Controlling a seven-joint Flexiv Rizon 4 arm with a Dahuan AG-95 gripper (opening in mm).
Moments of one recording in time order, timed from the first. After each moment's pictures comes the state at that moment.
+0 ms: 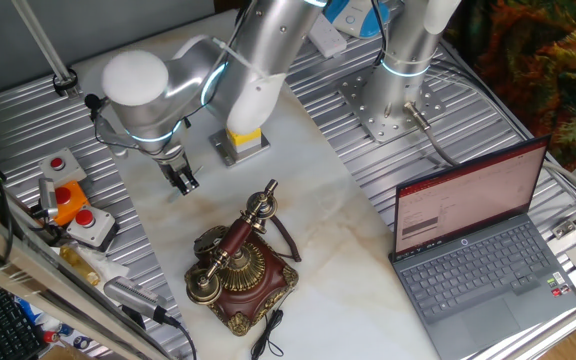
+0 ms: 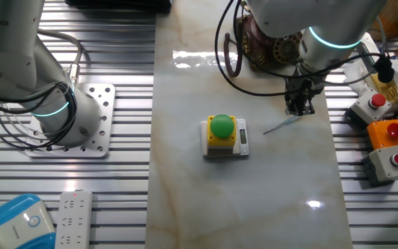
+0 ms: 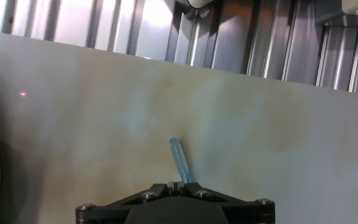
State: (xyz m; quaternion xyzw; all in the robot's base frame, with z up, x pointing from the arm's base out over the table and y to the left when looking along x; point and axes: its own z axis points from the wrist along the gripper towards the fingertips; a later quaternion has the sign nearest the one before) arm 0.603 0.012 0.035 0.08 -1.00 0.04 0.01
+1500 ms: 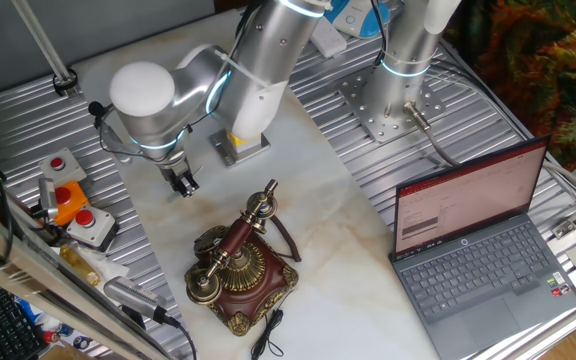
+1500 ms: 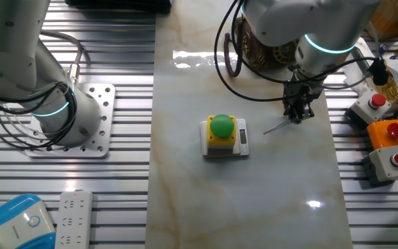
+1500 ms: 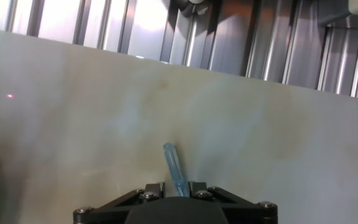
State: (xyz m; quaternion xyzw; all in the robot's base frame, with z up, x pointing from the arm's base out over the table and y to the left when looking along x) arm 0.606 0.004 0.015 0.10 -0.99 0.06 0.01
